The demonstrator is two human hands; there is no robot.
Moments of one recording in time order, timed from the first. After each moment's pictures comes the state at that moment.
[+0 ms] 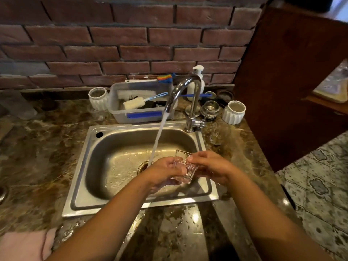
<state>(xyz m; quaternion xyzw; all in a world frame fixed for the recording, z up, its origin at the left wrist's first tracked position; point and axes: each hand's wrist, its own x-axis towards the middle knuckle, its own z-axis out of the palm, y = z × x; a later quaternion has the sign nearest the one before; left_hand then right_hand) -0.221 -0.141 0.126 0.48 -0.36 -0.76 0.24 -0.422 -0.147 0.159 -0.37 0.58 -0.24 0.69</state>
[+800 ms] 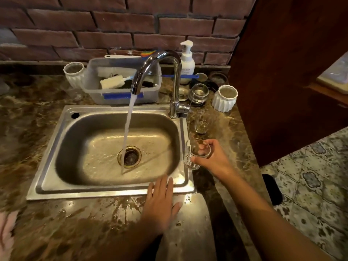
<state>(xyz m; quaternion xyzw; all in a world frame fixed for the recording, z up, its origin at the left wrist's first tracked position) -0.328 -0.036 0.000 0.62 -0.77 -0.16 -0.03 -0.520 -0.148 0.098 -0.48 0.66 -0.27 0.50</state>
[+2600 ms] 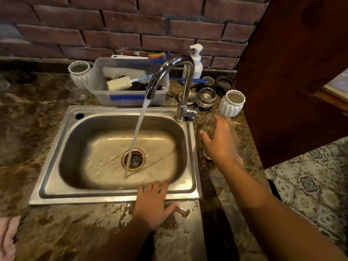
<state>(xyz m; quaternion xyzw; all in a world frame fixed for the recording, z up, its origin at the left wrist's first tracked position) -0.278 -0.063 0.013 0.61 -0.76 -0.18 -0.11 -0.477 -0.206 0.126 -0.61 0.73 -0.24 0.19</state>
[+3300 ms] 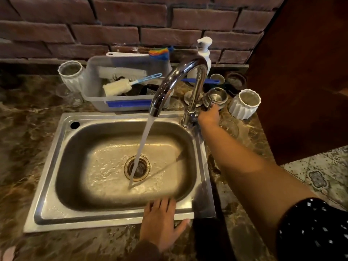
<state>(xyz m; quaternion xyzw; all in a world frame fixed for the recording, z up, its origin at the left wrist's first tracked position) -0.272 -0.072 -0.006 0.62 -0.76 -0.16 0.02 -0.424 -0.364 0.070 -0.33 0.79 -0.34 0.38</state>
